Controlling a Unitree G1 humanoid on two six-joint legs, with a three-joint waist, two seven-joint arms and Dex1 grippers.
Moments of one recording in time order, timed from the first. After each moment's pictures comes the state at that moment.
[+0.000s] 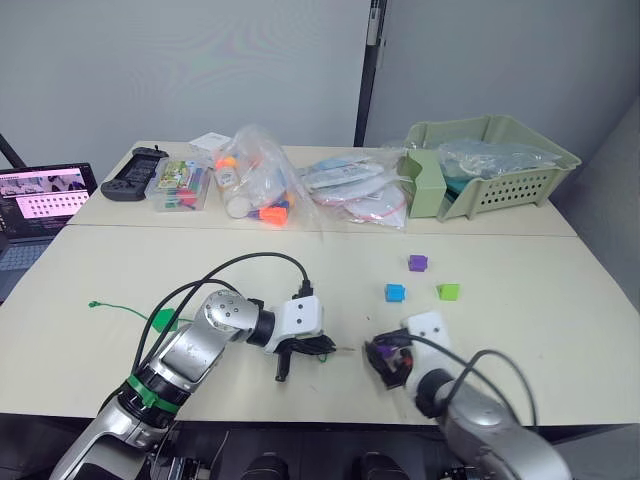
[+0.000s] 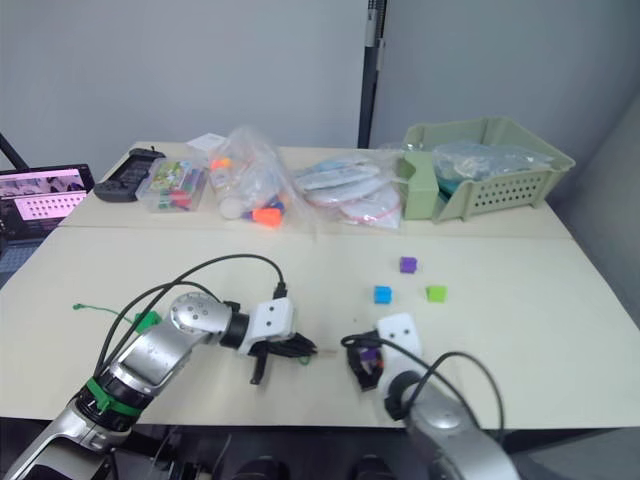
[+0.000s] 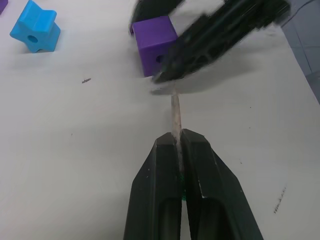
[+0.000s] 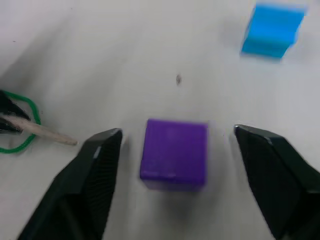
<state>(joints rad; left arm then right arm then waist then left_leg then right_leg) -0.51 0.60 -0.42 -0.14 -0.12 0.38 -1.16 0.02 -0.30 0.06 -0.89 0.32 1.08 0.12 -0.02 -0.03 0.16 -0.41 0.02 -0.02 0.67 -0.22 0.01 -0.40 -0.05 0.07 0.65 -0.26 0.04</state>
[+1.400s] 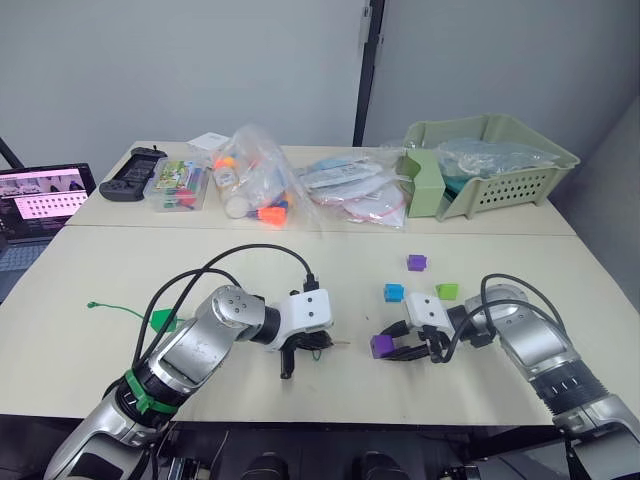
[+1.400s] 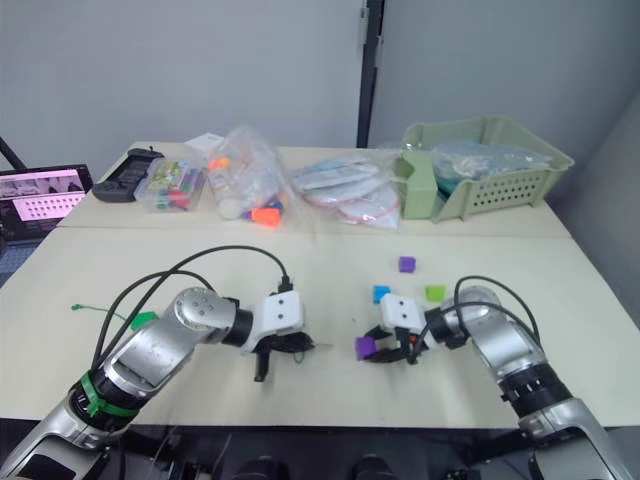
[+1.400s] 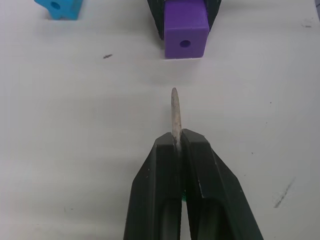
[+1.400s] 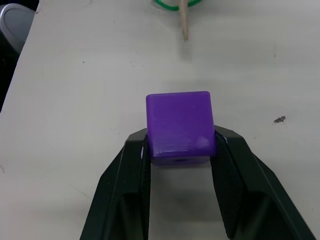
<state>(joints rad) -0.57 0.61 -0.48 -0.34 -0.08 0.79 -1.05 -0.51 -0.73 0.32 0.16 0.16 0.12 1.35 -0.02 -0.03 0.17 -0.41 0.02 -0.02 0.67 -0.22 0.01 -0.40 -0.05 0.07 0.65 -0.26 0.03</state>
